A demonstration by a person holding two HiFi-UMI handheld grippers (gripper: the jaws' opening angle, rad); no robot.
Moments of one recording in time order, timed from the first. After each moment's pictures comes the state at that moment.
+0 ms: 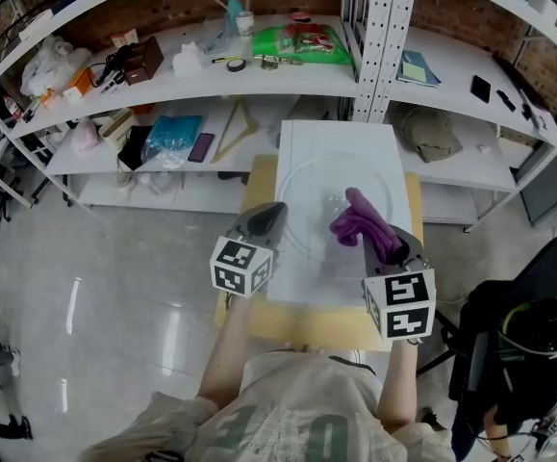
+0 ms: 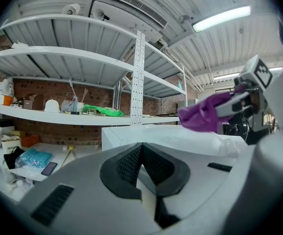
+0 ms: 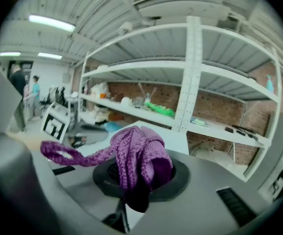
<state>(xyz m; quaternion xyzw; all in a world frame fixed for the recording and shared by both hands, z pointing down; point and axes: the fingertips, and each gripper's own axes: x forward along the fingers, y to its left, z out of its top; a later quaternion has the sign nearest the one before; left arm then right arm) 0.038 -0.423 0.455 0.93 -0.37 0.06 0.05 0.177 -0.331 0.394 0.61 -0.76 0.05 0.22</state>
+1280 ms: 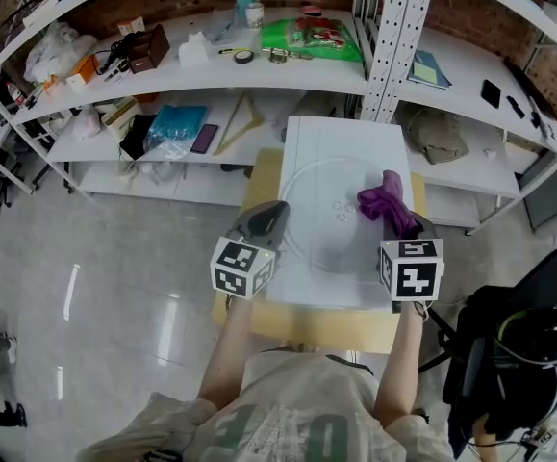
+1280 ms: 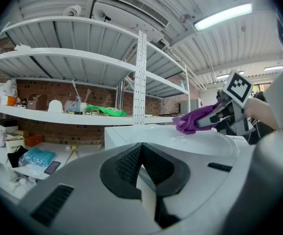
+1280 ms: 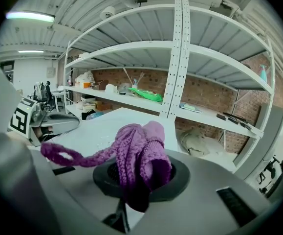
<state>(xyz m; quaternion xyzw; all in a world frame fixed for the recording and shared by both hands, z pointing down) 0.032 -0.423 0.453 0.92 -0.39 0.06 0.05 0.229 -0.379 0.425 0.65 -0.71 0.11 0.27</state>
